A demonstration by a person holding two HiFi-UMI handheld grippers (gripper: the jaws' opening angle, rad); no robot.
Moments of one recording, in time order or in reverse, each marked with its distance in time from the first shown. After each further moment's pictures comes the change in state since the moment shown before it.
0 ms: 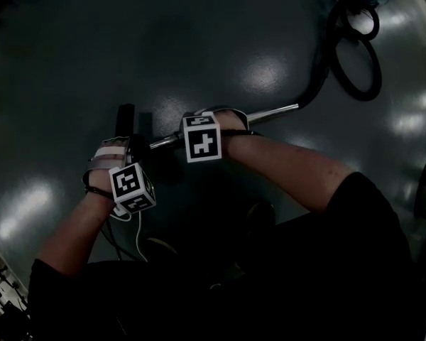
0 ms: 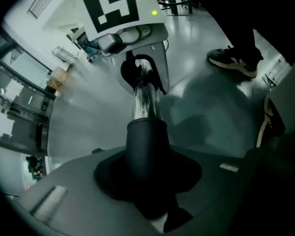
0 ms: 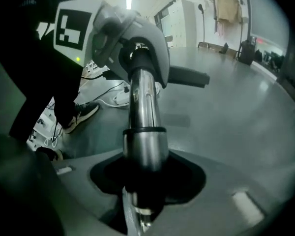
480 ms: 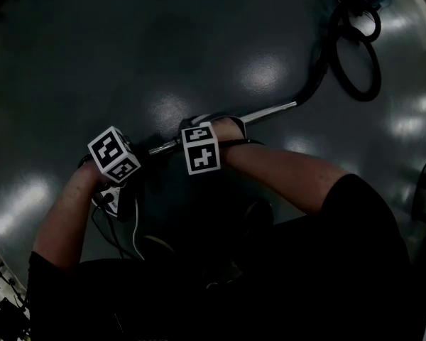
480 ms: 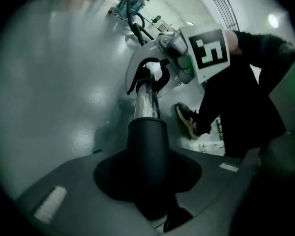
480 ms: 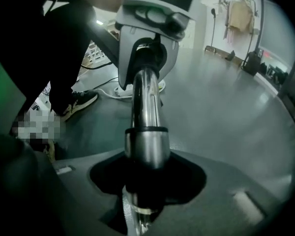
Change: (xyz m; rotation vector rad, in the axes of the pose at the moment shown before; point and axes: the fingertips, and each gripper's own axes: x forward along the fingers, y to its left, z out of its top) left arm -0.020 -0.071 0.012 -0.590 -0.122 -0.885; right arm 0.024 0.014 -0.004 -0.099 0.039 -0.056
